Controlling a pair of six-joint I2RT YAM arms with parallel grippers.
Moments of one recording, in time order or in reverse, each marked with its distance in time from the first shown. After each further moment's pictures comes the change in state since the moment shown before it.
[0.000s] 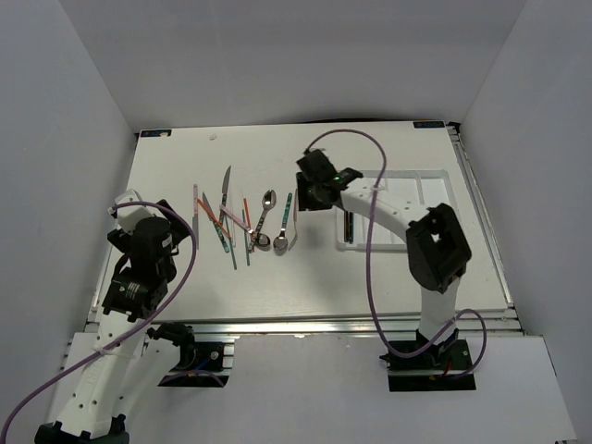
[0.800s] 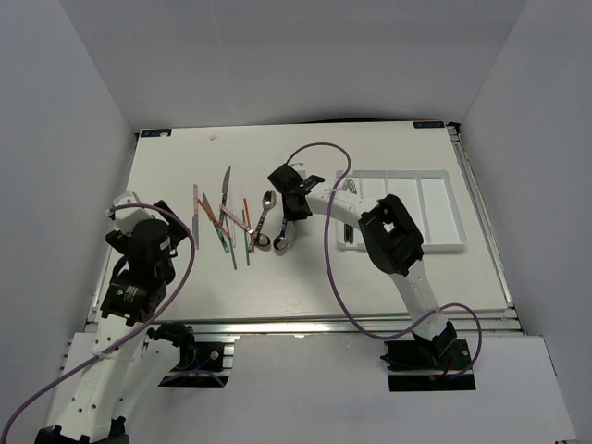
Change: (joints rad) left arm 0.000 -0.019 0.000 0.000 0.001 0.000; right arm 0.109 0.387 0.302 -0.071 0.121 0.089
